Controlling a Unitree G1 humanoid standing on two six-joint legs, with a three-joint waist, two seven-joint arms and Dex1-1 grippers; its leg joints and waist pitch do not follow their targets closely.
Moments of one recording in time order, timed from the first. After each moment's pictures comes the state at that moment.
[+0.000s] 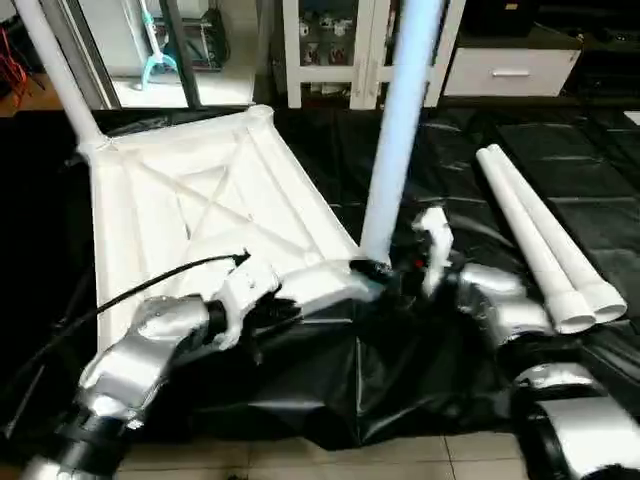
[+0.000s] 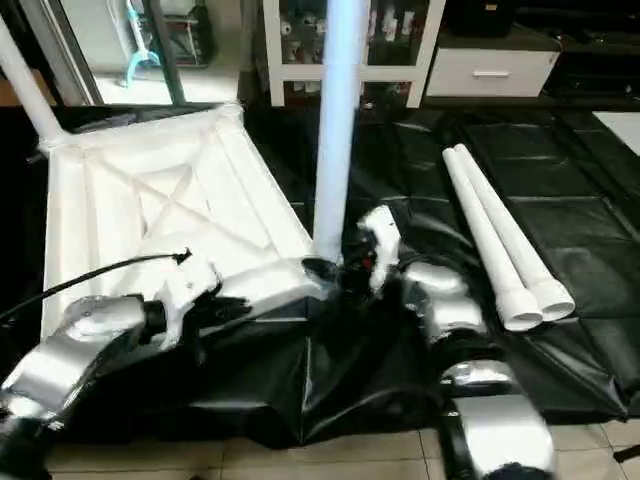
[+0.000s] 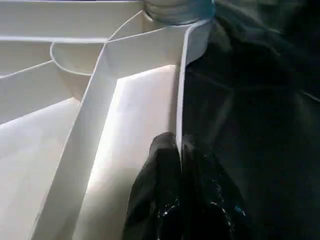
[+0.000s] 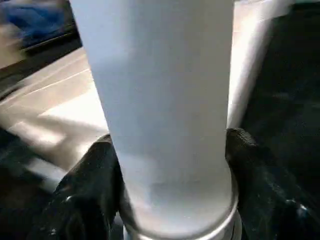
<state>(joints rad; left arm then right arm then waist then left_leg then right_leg) -0.32 0.40 -0.25 0.10 -0.06 0.41 -0.78 -0.70 -0.15 -0.06 1.01 0.20 -0.05 0.87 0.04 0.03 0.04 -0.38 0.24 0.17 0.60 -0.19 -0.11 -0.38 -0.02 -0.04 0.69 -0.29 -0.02</state>
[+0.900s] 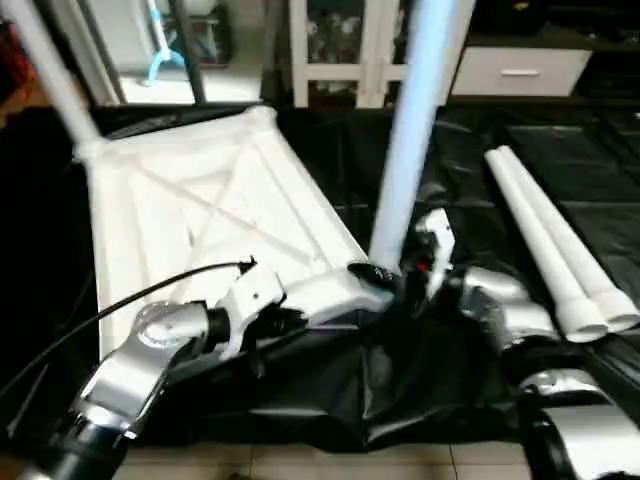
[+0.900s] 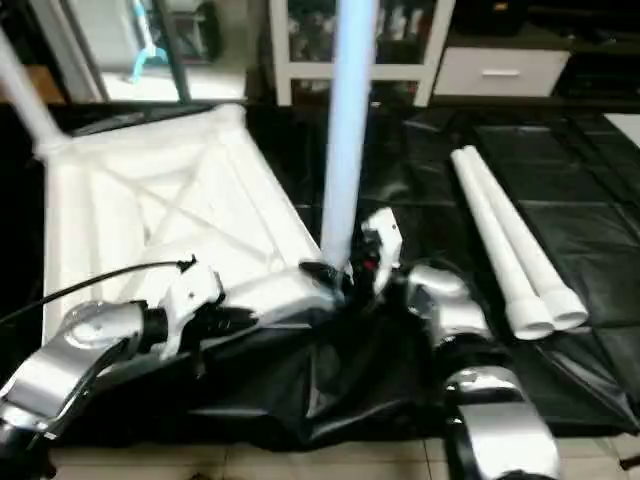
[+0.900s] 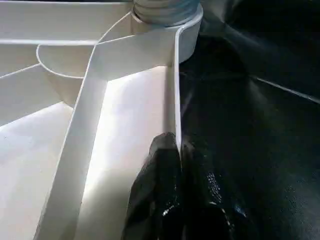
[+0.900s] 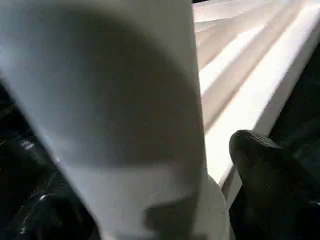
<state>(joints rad) -0.24 0.50 -0.27 0.01 -0.12 0.35 -0.95 -0.67 -0.27 -0.03 0.91 0.25 0.07 1.22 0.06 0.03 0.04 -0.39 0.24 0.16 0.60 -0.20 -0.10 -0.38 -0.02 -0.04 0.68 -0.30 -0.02</state>
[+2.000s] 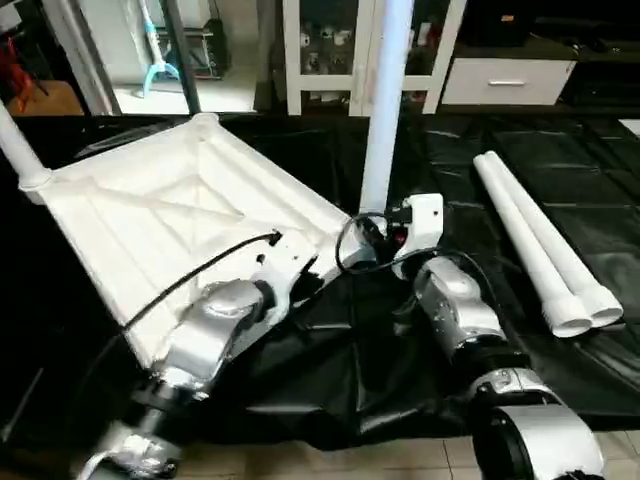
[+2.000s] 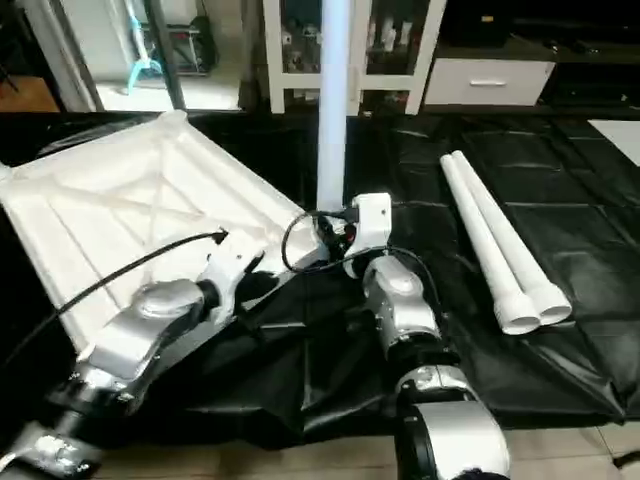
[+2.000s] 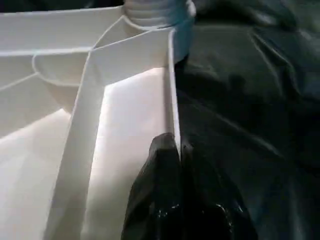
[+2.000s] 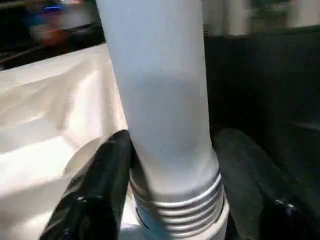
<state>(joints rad) -0.36 0.33 -0.27 0.13 -0.04 0.45 -0.70 -0.67 -0.10 -0.10 0.94 0.21 -0.09 0.63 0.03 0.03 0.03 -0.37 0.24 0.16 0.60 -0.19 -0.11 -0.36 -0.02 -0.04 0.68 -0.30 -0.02</state>
